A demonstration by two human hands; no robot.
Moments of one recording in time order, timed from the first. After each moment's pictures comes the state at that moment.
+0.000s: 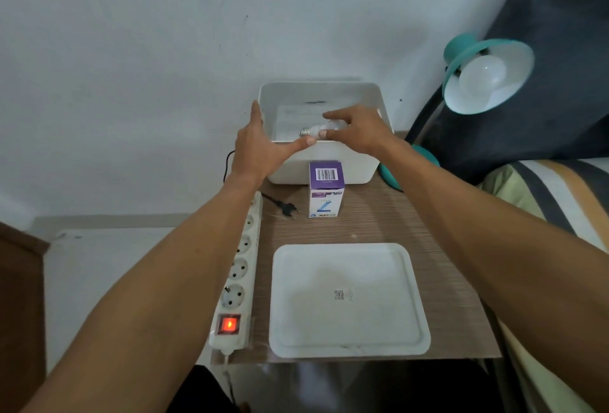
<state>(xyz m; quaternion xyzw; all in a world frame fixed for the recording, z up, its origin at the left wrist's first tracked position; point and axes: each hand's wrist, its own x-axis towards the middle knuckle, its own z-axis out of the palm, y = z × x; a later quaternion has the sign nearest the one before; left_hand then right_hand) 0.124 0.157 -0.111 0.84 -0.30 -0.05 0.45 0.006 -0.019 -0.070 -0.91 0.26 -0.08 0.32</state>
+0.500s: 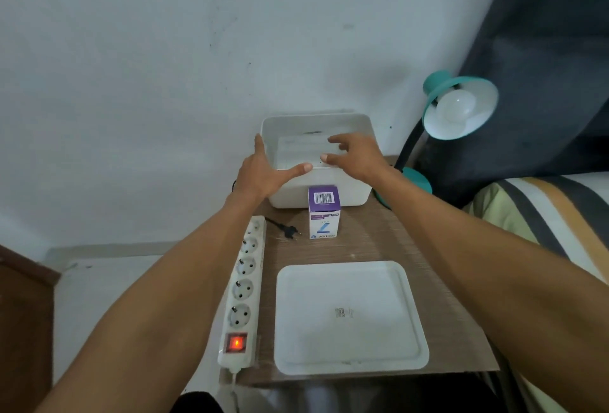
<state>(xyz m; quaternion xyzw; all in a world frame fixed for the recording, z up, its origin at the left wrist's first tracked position) 0.130 0.160 -0.095 0.88 -0.28 -0.14 0.37 -0.013 -0.004 -0.057 -0.88 0.30 -0.13 0.36</state>
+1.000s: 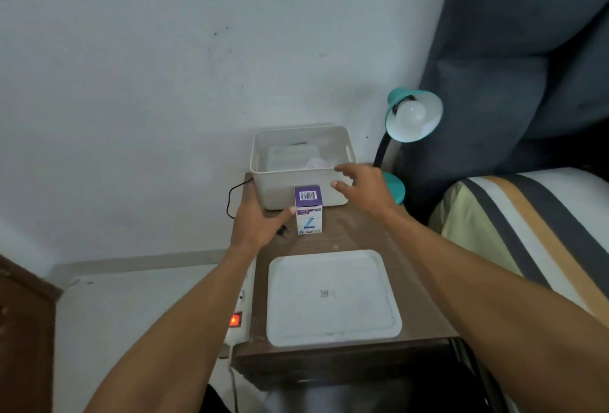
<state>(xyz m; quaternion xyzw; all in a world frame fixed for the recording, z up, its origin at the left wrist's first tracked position) 0.036 0.226 -0.117 0.86 -0.28 -0.08 0.42 -0.111 0.031 -0.063 -0.88 0.31 -0.20 0.32</state>
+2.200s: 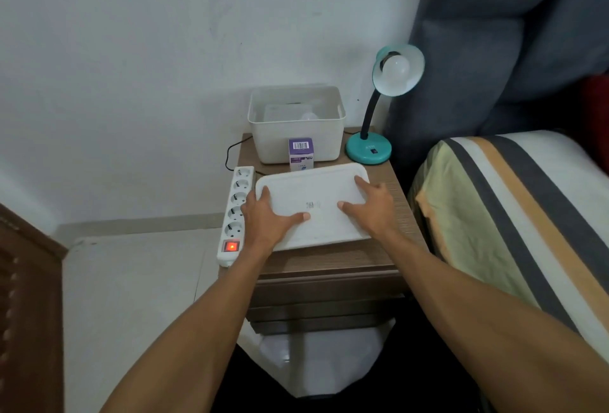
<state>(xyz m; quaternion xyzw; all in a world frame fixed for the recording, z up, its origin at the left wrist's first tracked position) -0.080 0.280 -0.161 0.90 -0.23 -0.09 0.36 -0.230 0.118 -0.138 -0.82 0.44 -0.16 0.34</state>
